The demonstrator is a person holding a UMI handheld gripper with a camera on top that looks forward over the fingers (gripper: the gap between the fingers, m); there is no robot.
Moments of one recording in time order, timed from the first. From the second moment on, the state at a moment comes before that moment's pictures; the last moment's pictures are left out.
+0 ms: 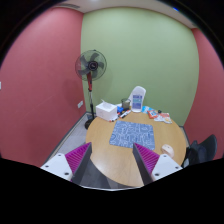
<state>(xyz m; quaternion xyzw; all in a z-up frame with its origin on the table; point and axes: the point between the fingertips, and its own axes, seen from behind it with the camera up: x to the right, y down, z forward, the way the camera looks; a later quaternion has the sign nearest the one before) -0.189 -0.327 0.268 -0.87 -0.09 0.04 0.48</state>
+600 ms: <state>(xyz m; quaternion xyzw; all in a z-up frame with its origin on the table) 0.066 -0.316 0.068 -0.92 0.03 -0.07 0.38</state>
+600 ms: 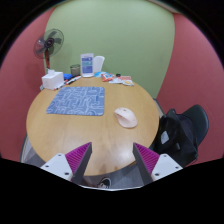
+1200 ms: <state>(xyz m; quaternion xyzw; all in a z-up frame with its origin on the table) 0.164 -0.141 -0.006 -0.91 0.02 -0.03 0.41</state>
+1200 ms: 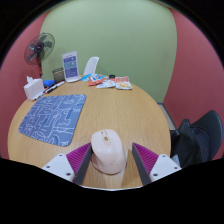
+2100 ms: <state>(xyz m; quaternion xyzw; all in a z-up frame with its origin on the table) 0.139 -0.016 0.253 -0.80 0.09 -0.09 0.59</state>
